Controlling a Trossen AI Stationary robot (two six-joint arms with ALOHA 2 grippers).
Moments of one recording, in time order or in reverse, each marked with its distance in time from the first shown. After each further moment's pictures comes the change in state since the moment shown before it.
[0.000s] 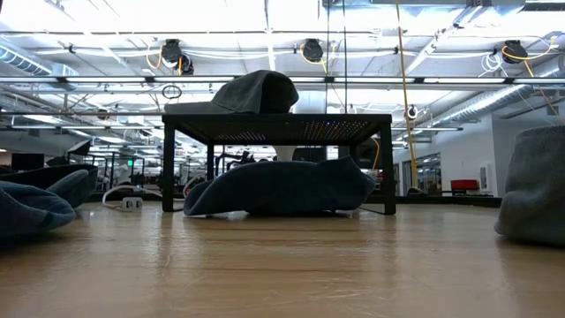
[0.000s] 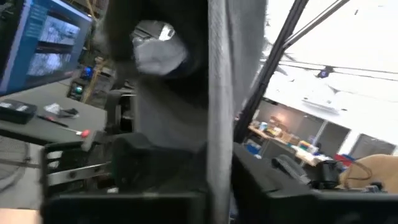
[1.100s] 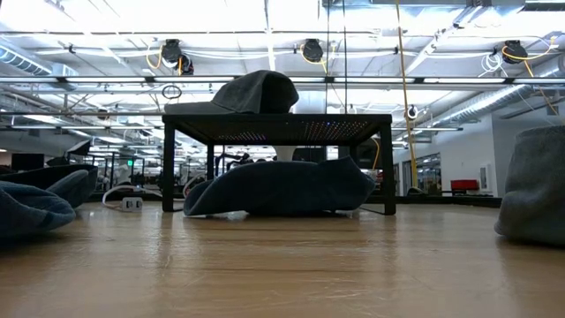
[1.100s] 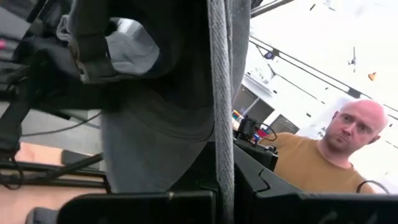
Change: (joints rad) left arm 0.117 -0.005 0.000 -0.036 0.390 -0.316; right arm -0.039 -0.144 0.000 -0.339 -0.171 -0.117
